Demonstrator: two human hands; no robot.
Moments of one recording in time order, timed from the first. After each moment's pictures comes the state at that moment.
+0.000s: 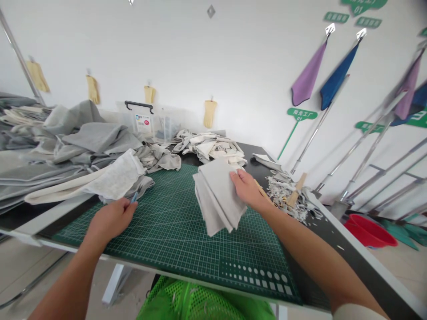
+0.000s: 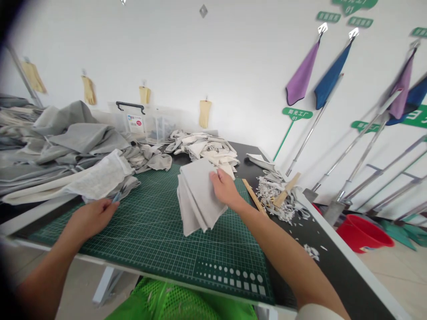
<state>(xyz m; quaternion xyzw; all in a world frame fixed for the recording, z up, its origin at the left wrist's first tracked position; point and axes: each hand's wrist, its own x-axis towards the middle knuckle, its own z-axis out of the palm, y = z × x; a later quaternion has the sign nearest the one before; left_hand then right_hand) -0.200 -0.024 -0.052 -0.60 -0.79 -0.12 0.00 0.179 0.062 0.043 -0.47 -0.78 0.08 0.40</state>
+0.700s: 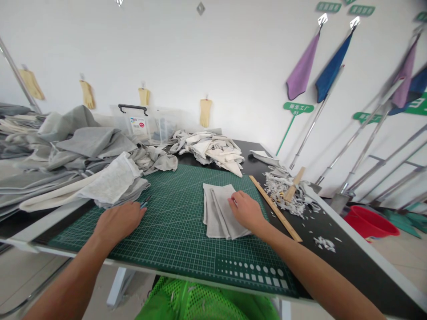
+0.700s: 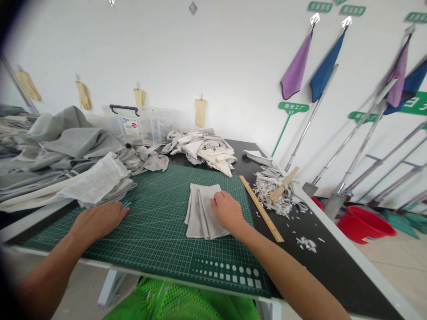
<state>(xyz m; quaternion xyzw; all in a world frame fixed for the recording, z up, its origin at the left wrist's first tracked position) -0.162 -0.018 -0.048 -0.68 -0.72 0.02 0.11 0.210 0.017 -0.013 -0.61 -0.78 -0.06 0.11</state>
